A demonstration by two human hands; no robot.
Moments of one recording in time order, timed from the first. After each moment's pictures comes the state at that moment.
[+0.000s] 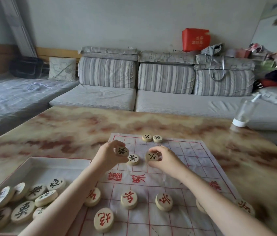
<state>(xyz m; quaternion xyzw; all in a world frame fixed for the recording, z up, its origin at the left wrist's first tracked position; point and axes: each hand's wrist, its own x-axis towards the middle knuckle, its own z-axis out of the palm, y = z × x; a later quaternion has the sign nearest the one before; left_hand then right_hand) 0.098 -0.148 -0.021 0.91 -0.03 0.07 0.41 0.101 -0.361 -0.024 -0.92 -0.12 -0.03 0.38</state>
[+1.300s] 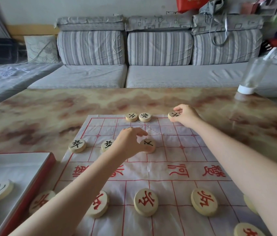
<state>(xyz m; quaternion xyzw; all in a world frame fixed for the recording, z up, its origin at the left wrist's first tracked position) 0.157 -0.266 -0.062 0.94 -0.12 -0.01 0.31 0.254 -0.486 -0.064 -0.92 0.03 -0.07 0.38</state>
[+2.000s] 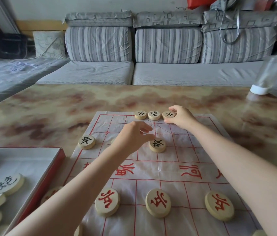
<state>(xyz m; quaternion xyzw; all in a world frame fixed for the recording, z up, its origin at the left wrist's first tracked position) 0.160 -0.252 -0.054 0.92 -0.11 0.01 0.37 0.267 -0.444 -0.076 -0.94 -0.02 -0.05 0.33</state>
